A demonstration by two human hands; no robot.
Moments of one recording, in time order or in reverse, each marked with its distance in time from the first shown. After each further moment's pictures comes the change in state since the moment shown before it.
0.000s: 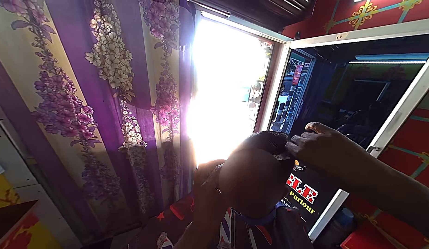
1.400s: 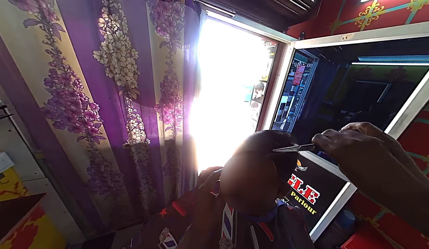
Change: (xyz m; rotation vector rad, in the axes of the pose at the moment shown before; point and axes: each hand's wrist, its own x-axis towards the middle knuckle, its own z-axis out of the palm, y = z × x) left_hand -0.026 -0.033 0.004 -0.228 -0.088 -0.112; right_hand -0.036 0.004 -0.003 0.040 0.170 0.287
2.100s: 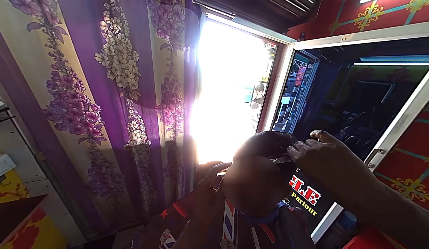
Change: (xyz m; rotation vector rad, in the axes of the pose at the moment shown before) left_hand 0.014 0.008 -0.007 0.060 0.068 0.076; right_hand 0.019 -0.042 0.013 -0.060 -0.038 -0.153
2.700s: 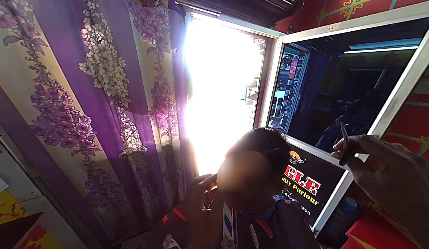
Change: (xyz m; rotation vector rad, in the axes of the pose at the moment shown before) left_hand -0.026 0.026 0.003 -0.260 0.086 -0.053; right_hand -0.096 0.026 0.029 0.589 0.382 0.674
